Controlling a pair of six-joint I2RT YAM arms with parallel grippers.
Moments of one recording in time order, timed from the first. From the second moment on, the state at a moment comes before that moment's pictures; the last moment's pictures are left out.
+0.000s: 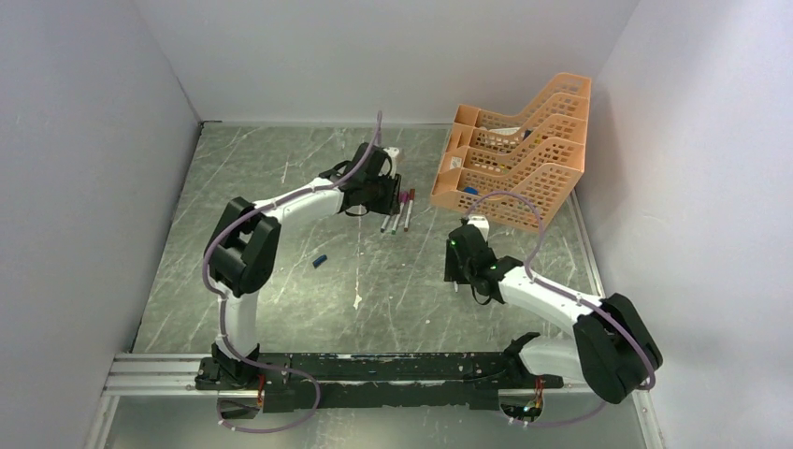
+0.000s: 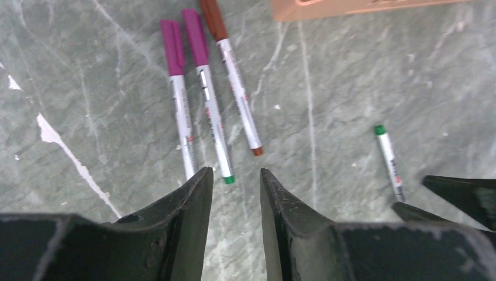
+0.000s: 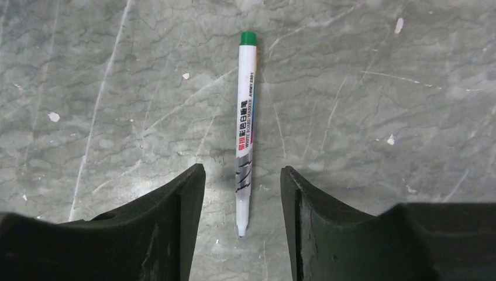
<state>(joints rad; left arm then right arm) -0.65 1.99 1.49 -0.30 0.12 -0.30 0.57 1.20 0.51 -0.23 0.29 0.48</state>
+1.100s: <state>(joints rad) -0.63 1.91 1.29 0.45 1.00 -0.74 0.62 0.82 0.53 -0.01 -0.14 0.18</state>
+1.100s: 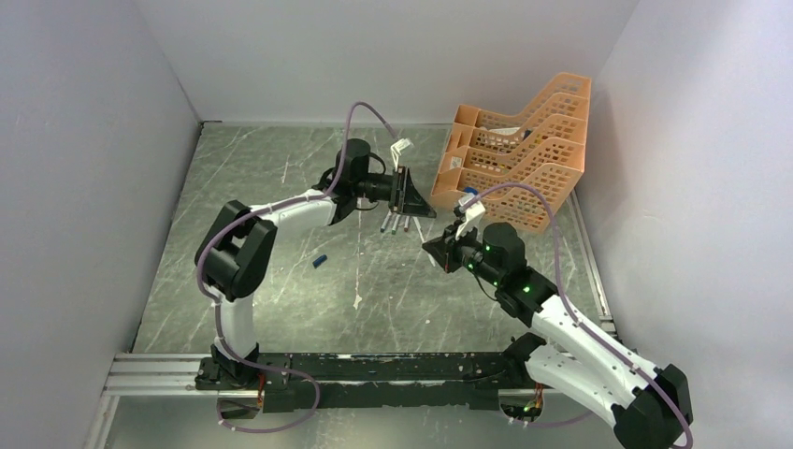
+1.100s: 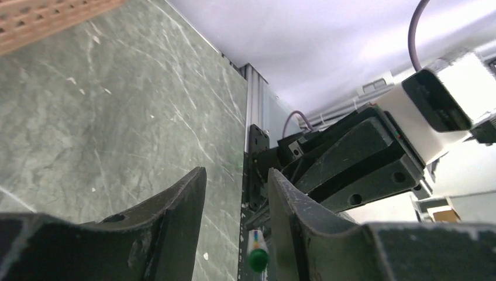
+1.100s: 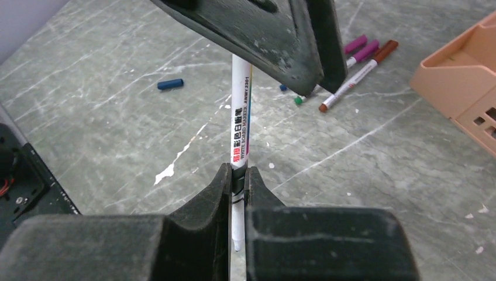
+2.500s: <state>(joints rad) -0.59 1.95 1.15 0.97 1.02 -0.80 0.62 0.44 0.32 0.13 0.34 0.65</state>
